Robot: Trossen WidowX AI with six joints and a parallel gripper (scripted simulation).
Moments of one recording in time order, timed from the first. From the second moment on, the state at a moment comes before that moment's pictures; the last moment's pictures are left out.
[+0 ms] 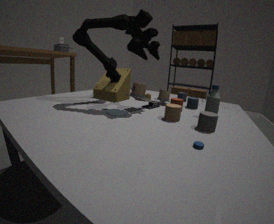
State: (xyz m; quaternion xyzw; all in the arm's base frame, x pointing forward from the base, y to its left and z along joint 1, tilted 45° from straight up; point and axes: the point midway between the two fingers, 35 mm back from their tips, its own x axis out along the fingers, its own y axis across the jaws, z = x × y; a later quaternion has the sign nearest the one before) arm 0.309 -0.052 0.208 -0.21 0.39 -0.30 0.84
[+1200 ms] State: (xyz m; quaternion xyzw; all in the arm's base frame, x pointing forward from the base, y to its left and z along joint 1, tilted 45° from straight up) arm 0.189 0.068 0.070 -0.31 0.37 -0.31 0.82
